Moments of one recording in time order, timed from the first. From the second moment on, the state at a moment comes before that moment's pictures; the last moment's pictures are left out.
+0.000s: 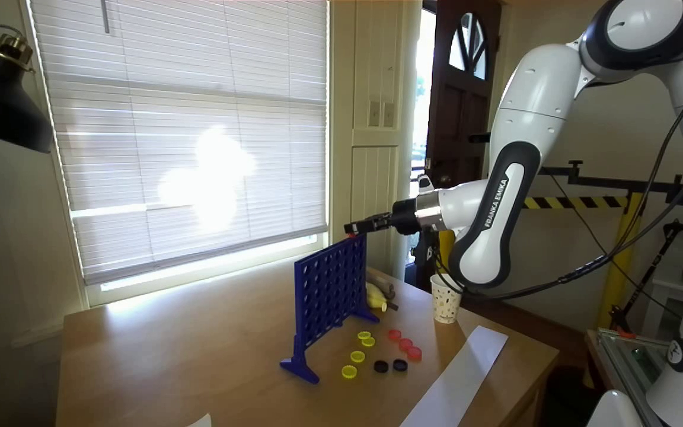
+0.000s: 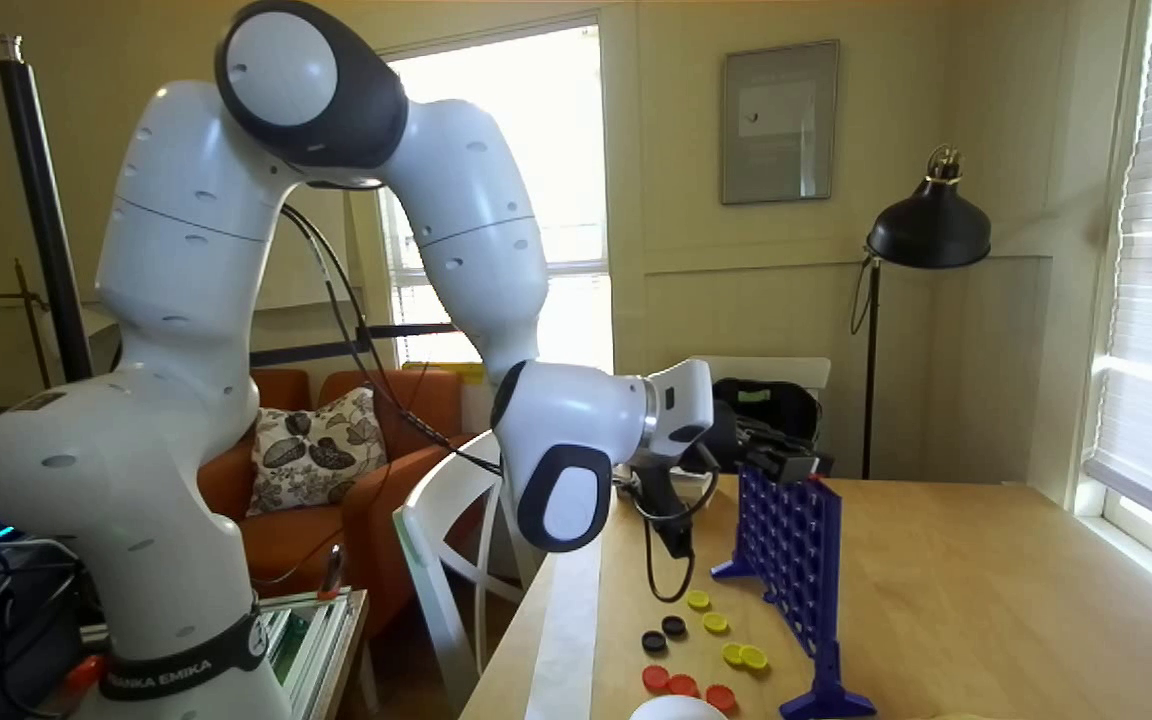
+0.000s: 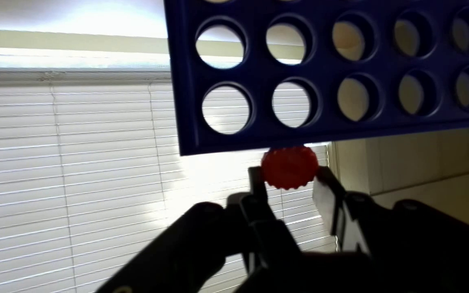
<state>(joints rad) -0.10 0.40 0.00 -2.51 -0.14 4.19 0.13</state>
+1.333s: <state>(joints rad) -0.08 0.40 0.00 -2.50 -0.10 4.21 0.11</state>
